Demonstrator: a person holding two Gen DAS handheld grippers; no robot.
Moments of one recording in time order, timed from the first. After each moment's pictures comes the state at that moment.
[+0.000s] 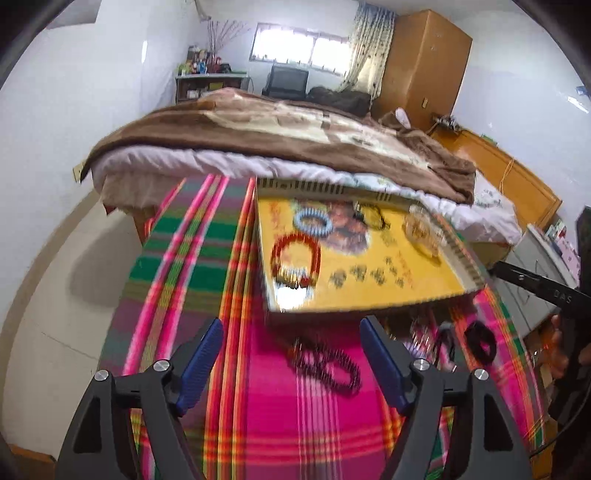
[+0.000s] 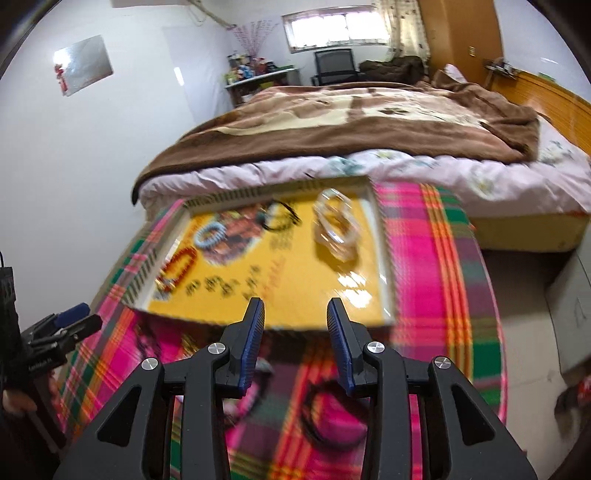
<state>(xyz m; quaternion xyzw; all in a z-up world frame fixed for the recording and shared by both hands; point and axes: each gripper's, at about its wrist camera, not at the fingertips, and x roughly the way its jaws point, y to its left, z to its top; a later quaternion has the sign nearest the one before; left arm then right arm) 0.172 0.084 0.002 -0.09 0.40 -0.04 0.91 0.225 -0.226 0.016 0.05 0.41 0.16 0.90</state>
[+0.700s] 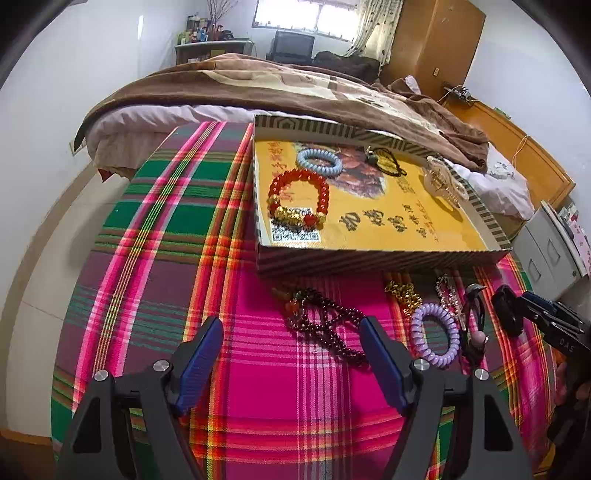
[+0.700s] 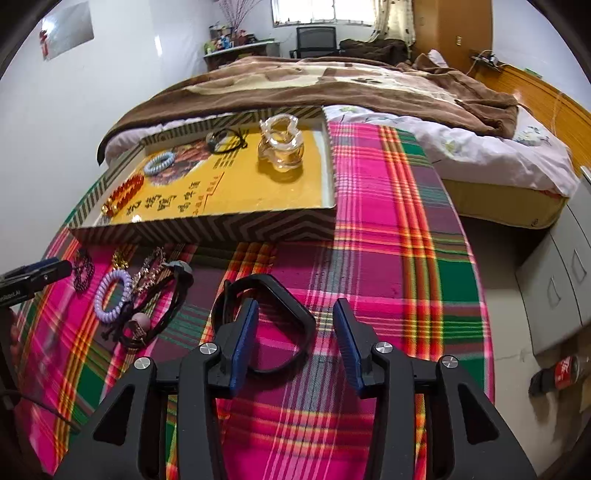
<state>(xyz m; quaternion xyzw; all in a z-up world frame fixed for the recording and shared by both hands) 0.184 0.068 -0.044 -0.08 0.46 -0.03 0.88 0.197 -0.253 -0.044 -0.01 0.45 0.12 0.88</state>
